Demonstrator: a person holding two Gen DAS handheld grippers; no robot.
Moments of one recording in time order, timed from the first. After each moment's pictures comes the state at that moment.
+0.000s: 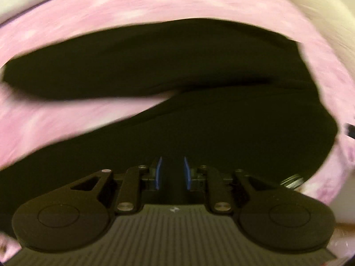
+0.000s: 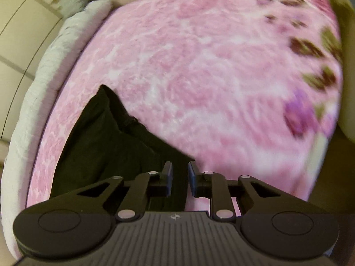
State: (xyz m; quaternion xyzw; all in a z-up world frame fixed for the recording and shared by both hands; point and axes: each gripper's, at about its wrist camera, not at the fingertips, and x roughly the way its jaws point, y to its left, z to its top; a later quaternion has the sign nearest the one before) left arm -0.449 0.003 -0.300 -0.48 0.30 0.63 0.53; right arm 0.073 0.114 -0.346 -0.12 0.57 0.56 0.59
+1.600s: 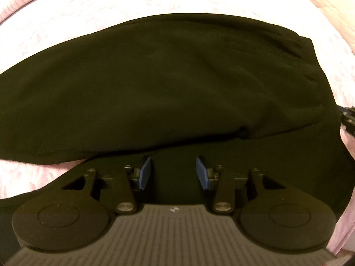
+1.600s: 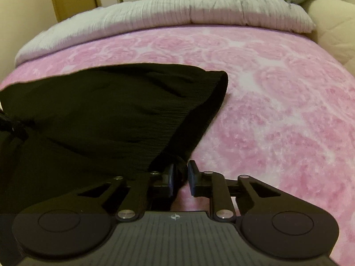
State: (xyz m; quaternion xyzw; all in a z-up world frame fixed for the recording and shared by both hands) left arm -0.393 0.150 -0.375 -0.49 0.33 0.64 0.49; right arm -0.013 0.259 -0.415 -0.34 0.23 0.84 0.36
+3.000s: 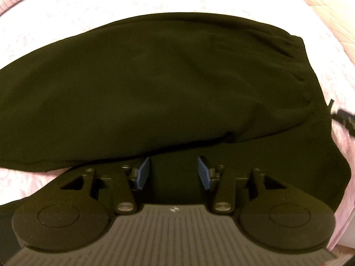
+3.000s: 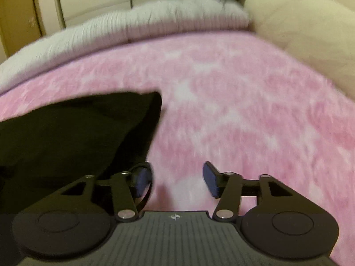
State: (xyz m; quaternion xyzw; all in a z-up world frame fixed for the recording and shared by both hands) left arm -0.393 0.154 -0.376 -0.50 0.32 0.63 0.50; right arm 0.018 0.256 -0.393 -0.32 0.26 0.77 0.48
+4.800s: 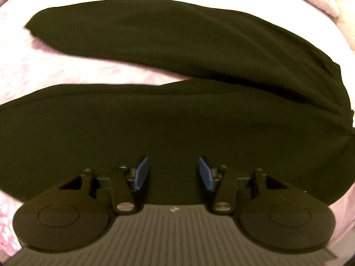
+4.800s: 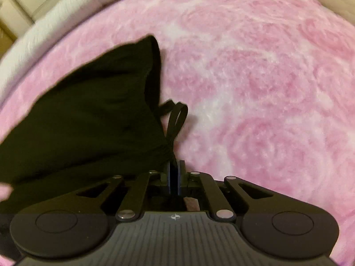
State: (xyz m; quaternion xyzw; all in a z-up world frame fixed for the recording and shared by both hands) left arm -0.423 -0.010 -0.344 -0.54 0.24 0.72 0.37; right arm 0.011 0.232 -0.387 -0.33 0.44 0.69 0.47
